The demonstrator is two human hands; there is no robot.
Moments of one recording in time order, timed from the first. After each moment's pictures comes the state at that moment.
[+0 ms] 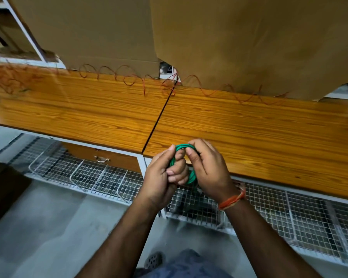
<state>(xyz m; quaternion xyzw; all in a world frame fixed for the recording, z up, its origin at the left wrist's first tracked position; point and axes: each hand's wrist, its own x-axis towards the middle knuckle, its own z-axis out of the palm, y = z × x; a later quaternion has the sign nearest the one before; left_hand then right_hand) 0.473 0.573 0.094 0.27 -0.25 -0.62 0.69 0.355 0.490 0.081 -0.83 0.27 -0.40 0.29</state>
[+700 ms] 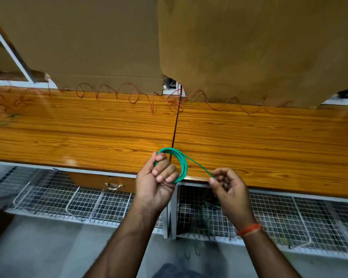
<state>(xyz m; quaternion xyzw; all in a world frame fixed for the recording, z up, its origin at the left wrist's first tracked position) 0.619 0.561 0.091 0.15 -0.05 -0.67 0.72 0.422 0.514 0.025 -0.60 0.42 -0.47 0.48</state>
